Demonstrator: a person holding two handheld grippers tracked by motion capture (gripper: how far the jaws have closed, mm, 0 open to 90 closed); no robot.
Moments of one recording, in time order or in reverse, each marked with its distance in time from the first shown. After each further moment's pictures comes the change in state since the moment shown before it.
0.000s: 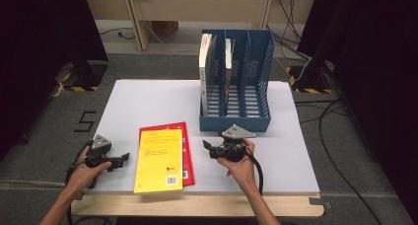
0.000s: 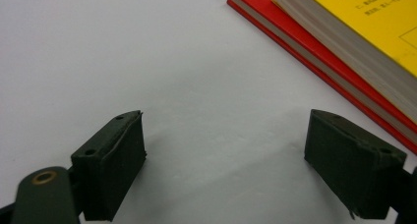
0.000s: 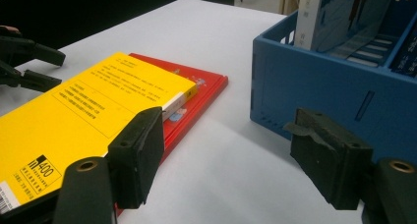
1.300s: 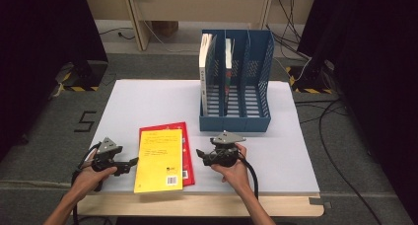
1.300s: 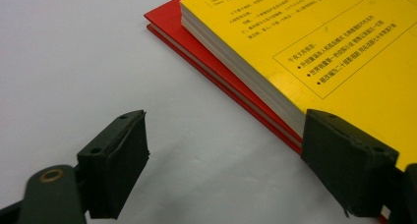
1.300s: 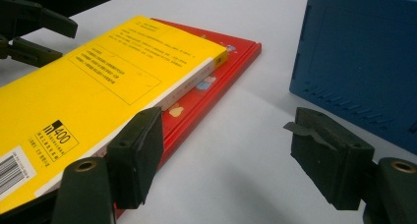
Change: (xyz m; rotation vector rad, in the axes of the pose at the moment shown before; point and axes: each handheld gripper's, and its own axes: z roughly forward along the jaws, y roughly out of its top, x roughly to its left) left arm -0.030 0.006 -0.009 -0.031 -0.122 0.057; right arm 0.014 -0.016 0.018 0.089 0.066 -0.018
